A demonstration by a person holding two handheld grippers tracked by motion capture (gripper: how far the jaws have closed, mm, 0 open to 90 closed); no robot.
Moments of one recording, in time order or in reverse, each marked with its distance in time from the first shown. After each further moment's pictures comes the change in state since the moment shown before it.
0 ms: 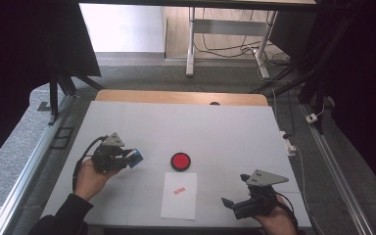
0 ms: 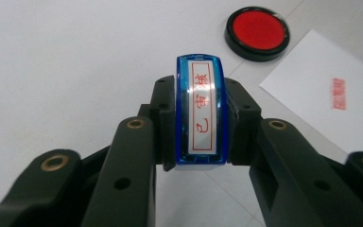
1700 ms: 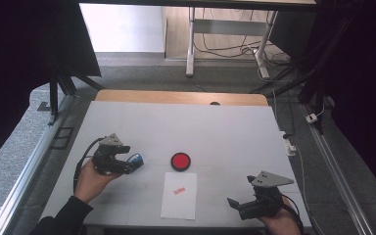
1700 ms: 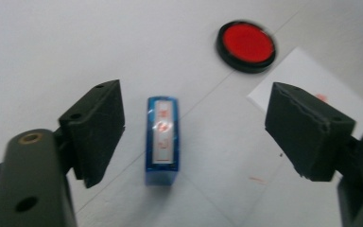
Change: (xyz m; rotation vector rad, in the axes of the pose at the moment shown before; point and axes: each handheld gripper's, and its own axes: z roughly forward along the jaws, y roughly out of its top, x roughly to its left) left arm -0.001 -0.005 -0.007 -0.090 -0.083 -0.076; right arm -0.007 -0.009 -0.008 0.023 -0.052 0.023
